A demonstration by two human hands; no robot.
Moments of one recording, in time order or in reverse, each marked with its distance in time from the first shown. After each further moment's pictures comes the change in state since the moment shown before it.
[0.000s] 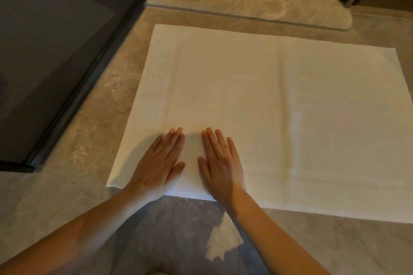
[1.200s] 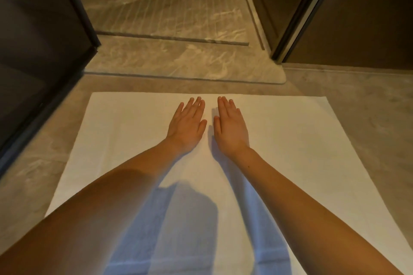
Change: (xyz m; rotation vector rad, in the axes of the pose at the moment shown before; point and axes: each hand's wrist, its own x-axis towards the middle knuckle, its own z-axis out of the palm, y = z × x) left_hand 0.332 0.074 -0.062 -0.041 0.115 0.023; right_hand 0.190 0.170 -0.125 0.103 0.259 0.183
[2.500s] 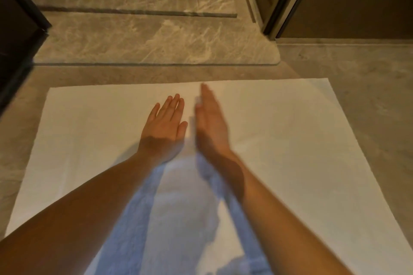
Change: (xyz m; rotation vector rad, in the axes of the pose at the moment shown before) left_hand 0.005 -0.010 0.031 -0.005 0.084 0.027; right_hand 0.011 -0.002 0.019 0.466 0.108 0.179
